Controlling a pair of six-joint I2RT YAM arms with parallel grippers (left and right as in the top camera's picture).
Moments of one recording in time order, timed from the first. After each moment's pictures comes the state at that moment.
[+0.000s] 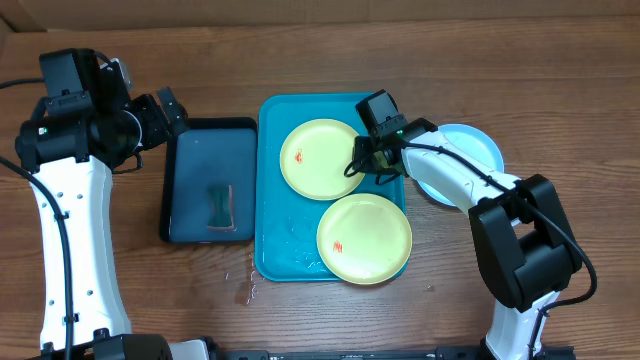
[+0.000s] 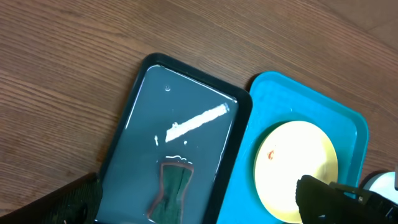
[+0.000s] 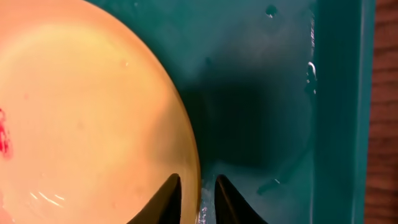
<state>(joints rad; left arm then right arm) 0.23 1.52 1.56 -1.06 0.19 -0.27 0.48 1.99 1.35 -0.56 -0.01 0.56</state>
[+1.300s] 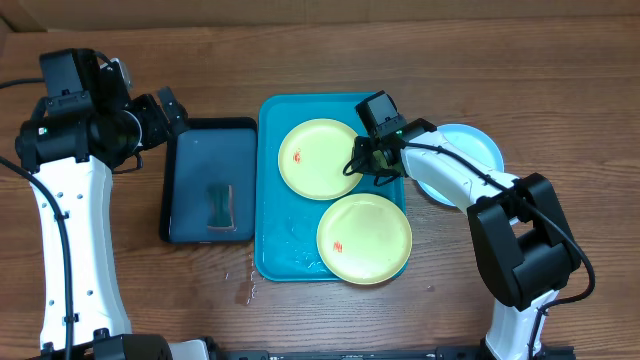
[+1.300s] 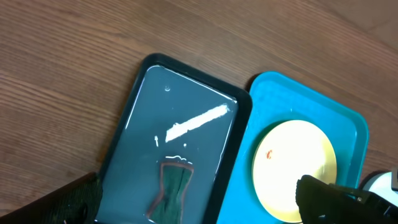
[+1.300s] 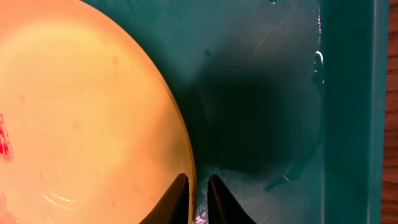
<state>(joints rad) 0.23 1.52 1.56 -1.06 0.19 -0.27 0.48 2.00 1.35 -0.56 -0.03 0.60</state>
